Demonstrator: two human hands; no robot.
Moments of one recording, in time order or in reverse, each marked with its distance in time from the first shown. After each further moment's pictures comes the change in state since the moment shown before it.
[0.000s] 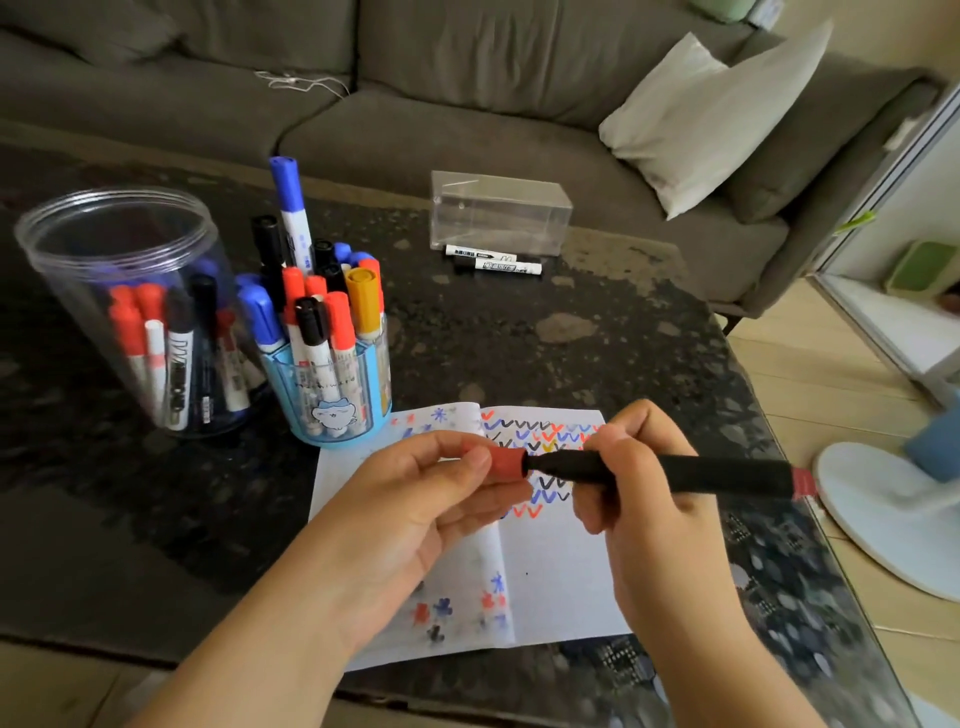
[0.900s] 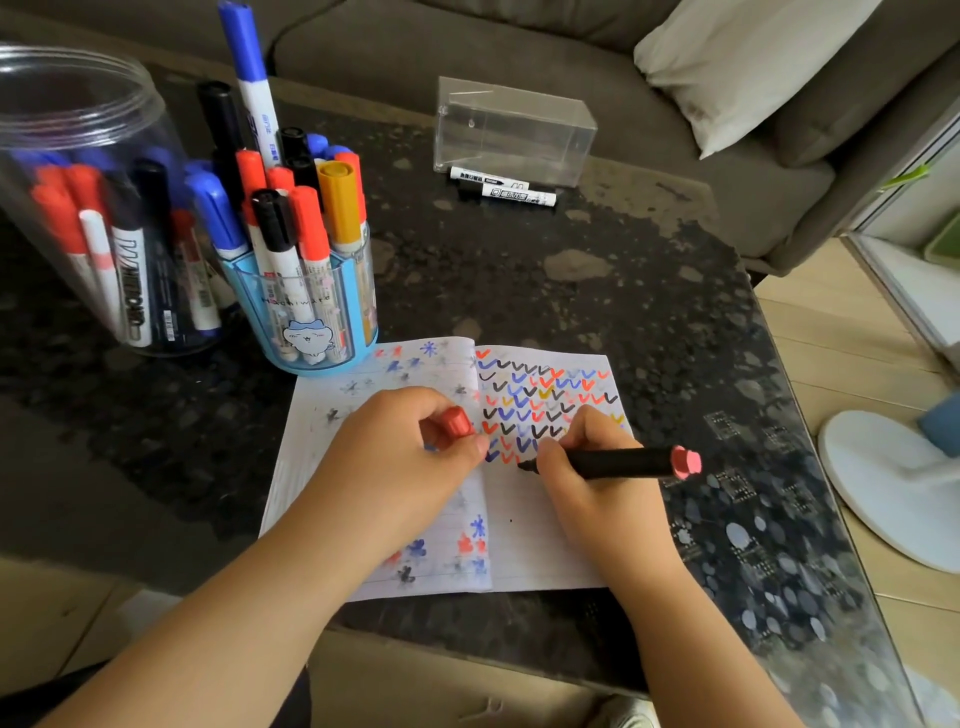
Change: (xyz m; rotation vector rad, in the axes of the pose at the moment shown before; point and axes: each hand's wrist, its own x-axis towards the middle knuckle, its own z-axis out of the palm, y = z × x) left_hand 0.018 -0.028 -0.001 1.104 0.348 0.159; right_hand 0.014 0.088 -0.029 -0.521 -0.082 -0.073
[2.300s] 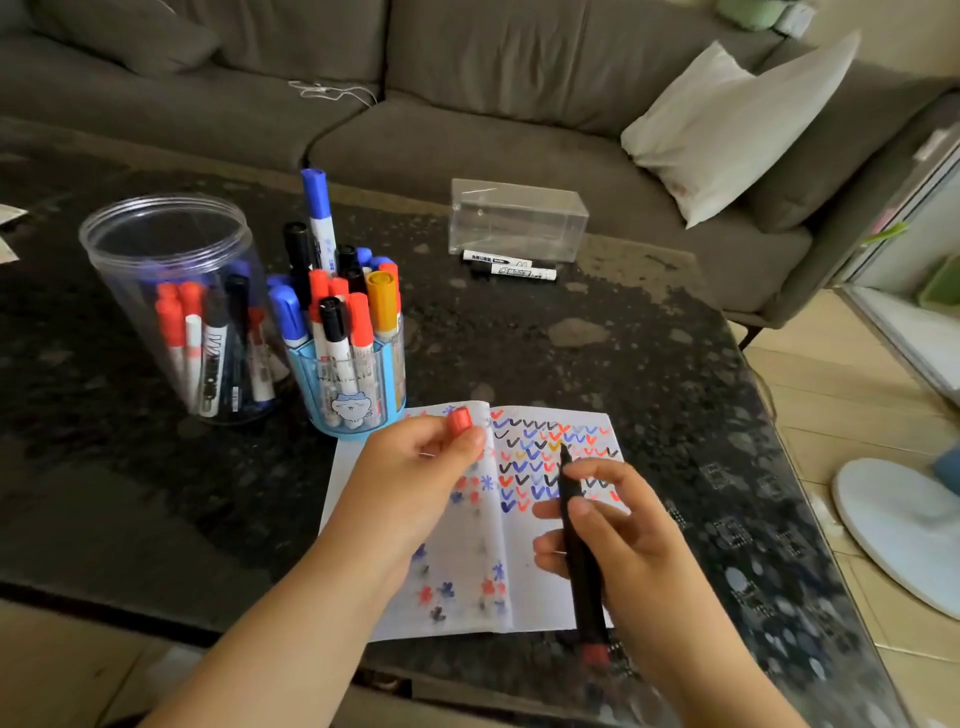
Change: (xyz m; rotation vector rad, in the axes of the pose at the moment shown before) left_hand -0.002 0.017 -0.019 -0.470 0.081 -0.167; right_hand -0.029 -0.063 -0.024 0.580 -0.167 0.352
